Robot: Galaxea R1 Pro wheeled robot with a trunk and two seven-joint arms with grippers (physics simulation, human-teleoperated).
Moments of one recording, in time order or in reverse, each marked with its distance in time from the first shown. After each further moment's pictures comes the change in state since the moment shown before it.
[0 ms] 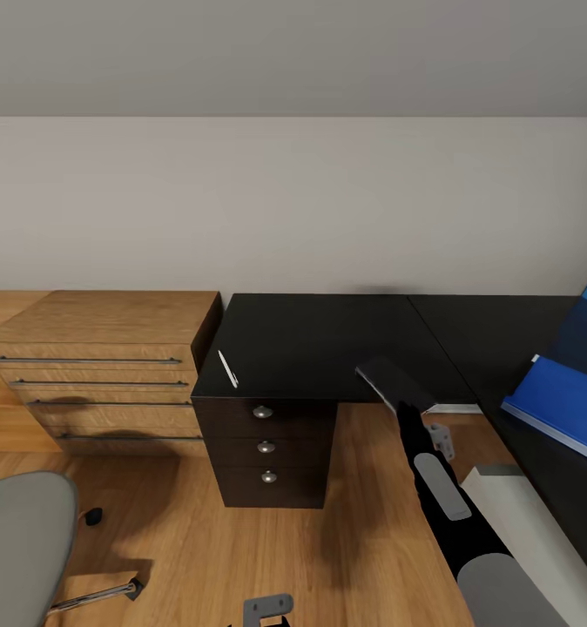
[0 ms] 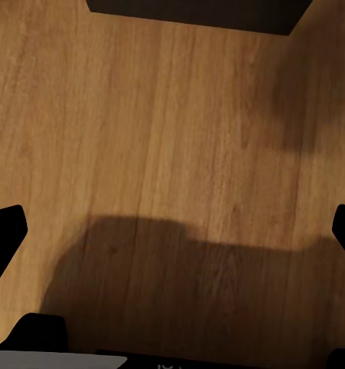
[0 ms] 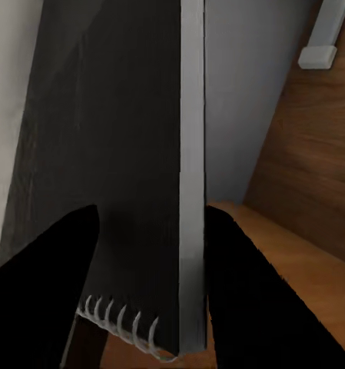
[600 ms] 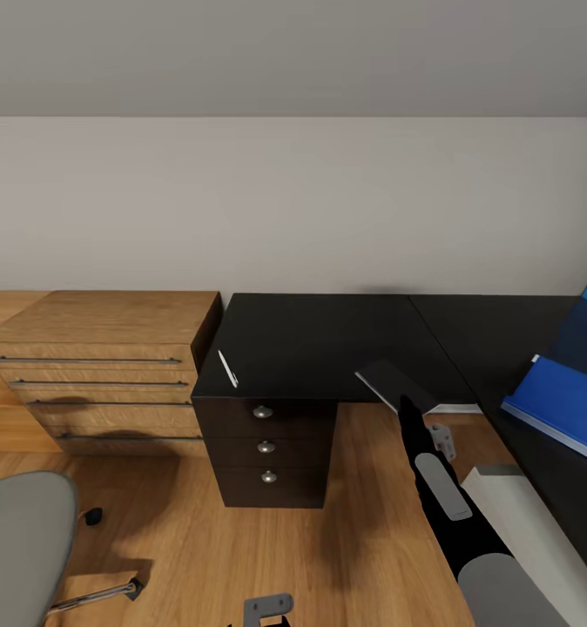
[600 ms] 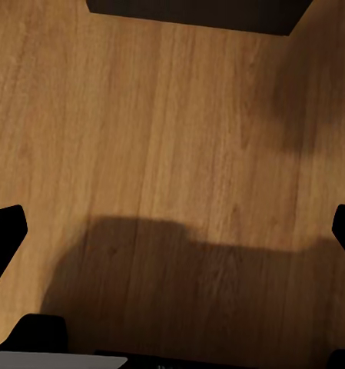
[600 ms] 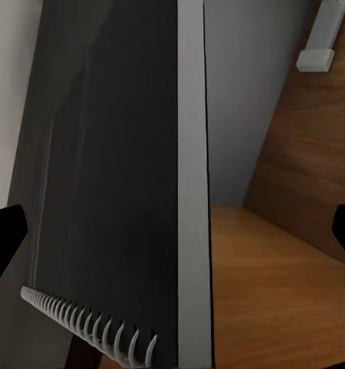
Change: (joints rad) left arm 0.000 0.000 0.000 -0.001 -0.001 0.000 0.000; right arm 0.000 -0.002 -0.003 0.001 -0.005 -0.006 0.000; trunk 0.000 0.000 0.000
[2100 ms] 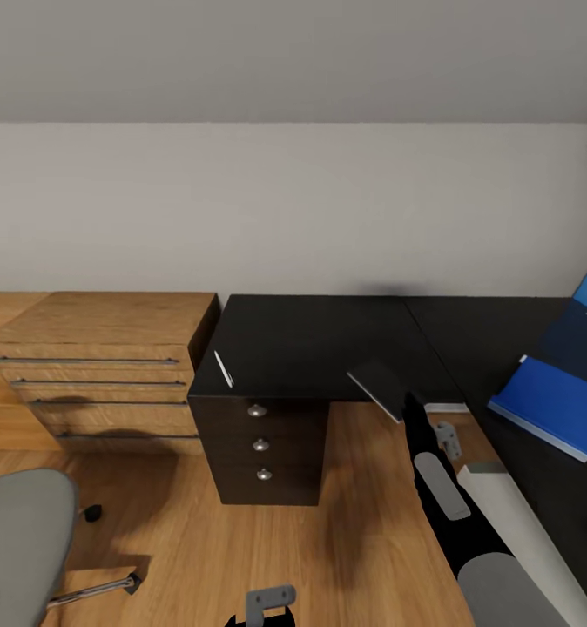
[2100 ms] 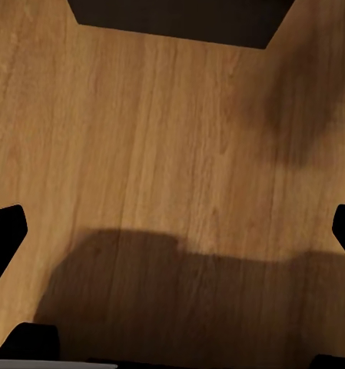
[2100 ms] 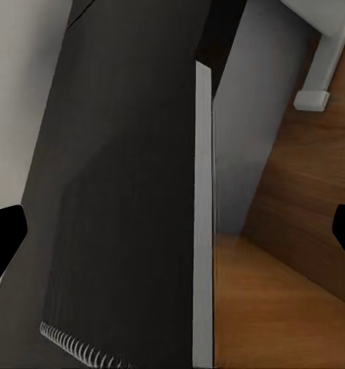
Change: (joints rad) left arm 0.000 -0.002 -0.006 -0.041 0.002 0.008 0.006; right arm -0.001 0.002 -0.006 -0.004 0.052 -0.056 -0.002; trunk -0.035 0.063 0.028
